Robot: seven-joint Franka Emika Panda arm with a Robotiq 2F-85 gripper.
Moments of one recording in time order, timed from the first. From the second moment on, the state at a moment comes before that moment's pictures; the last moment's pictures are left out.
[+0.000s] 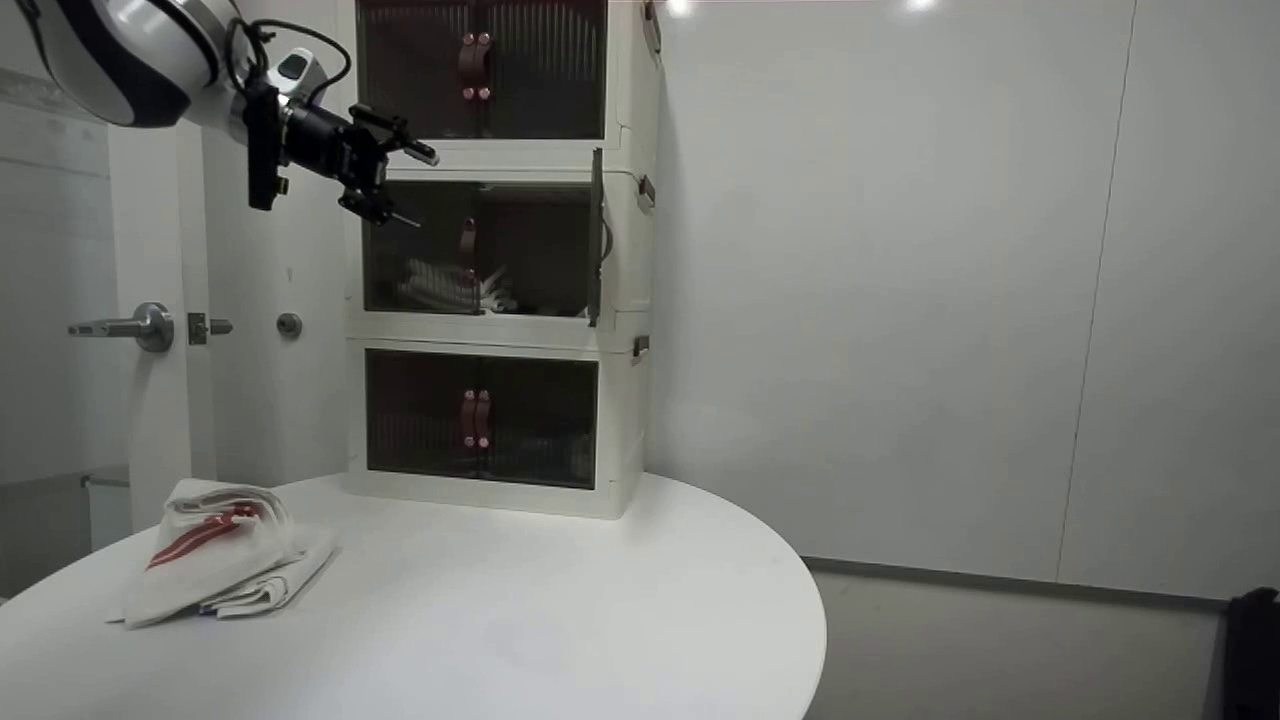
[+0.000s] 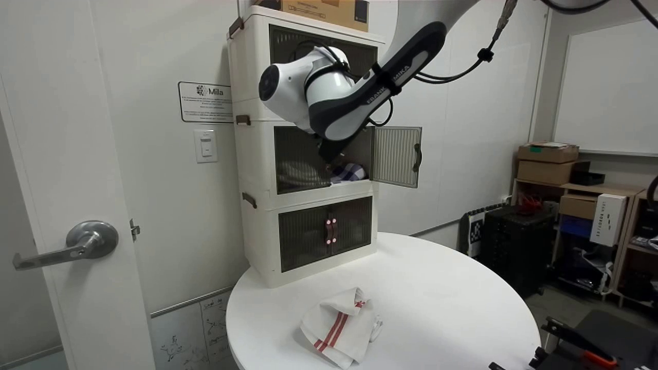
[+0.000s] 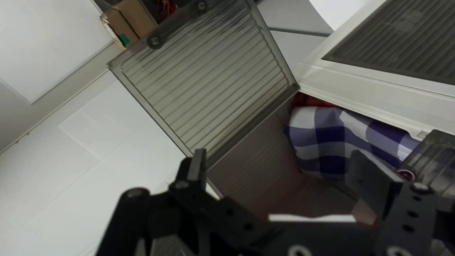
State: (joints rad) arm 0.20 0.39 0.21 -1.69 -1.33 1.72 1.17
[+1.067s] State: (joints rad) arm 0.20 0.53 0.13 -1.51 -1.35 1.91 1.12
